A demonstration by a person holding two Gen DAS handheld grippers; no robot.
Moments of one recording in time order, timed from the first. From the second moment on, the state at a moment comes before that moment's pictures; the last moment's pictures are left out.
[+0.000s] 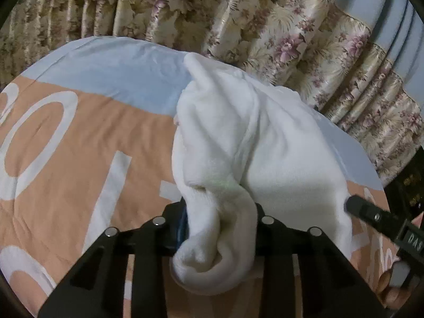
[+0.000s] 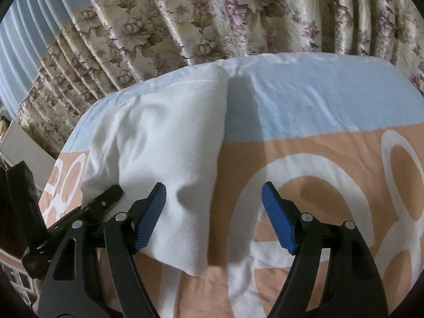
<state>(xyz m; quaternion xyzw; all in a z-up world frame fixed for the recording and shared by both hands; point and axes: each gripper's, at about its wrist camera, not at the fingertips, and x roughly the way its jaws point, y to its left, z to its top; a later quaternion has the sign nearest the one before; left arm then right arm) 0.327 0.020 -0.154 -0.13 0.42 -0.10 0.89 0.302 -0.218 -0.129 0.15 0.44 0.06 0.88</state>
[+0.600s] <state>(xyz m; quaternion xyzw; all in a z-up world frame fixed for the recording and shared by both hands) 0.322 -0.009 -0.152 -0.07 0.41 -0.04 0.91 0.304 -0.187 -0.156 0.15 0.42 0.08 0.89</state>
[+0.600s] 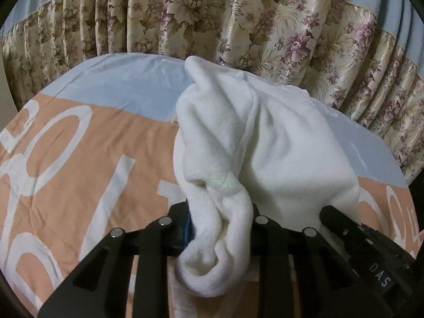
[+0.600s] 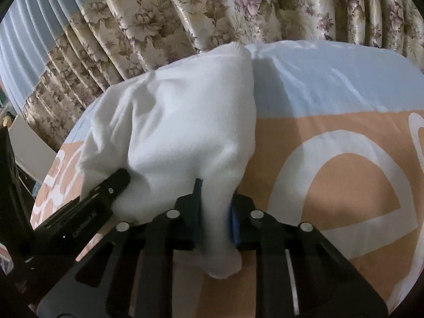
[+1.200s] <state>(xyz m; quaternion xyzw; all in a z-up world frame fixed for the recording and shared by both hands) 0.286 -0.110 -0.129 -0.07 0.43 -0.11 0.89 0.263 -0.258 -0.096 0.08 0.39 0.03 0.92</state>
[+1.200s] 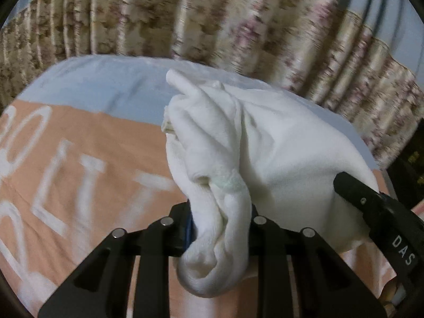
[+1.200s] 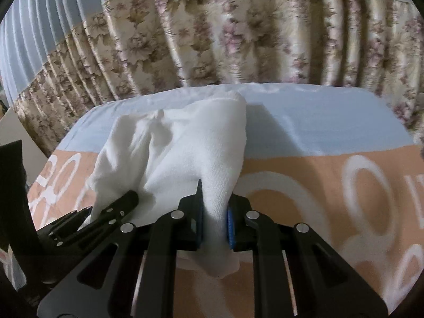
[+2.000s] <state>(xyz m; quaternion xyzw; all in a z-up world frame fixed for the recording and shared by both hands) 0.188 -0.185 -0.158 -0.05 0.46 -0.08 0.88 0.141 -0.389 -0.153 0.09 0.45 -0.09 0.89</state>
